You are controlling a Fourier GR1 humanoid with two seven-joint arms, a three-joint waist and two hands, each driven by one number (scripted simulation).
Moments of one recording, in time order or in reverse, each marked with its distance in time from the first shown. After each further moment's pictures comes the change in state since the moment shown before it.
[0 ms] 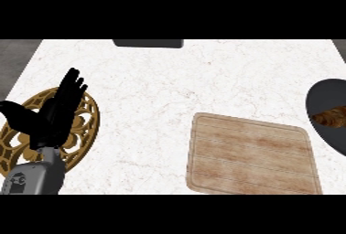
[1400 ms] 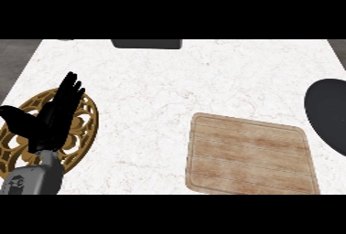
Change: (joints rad) left arm 0.026 0.012 0.005 0.018 0.006 -0.009 -0.030; right arm 0.289 0.144 0.113 -0.828 0.034 -0.132 0.206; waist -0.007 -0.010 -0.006
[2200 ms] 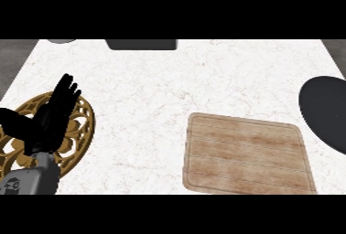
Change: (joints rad) left arm 0.017 0.013 0.010 -0.003 0.012 0.004 -0.003; right arm 0.436 0.137 -0.070 -1.005 -0.109 0.255 0.420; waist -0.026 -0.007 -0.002
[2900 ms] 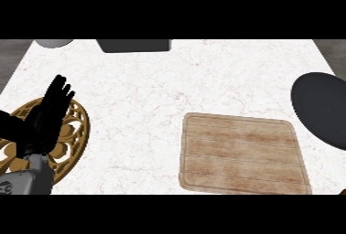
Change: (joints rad) left arm 0.015 0.019 0.016 -0.022 0.013 0.017 0.026; right arm 0.338 0.079 0.329 -0.343 0.282 -0.145 -0.044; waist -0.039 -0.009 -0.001
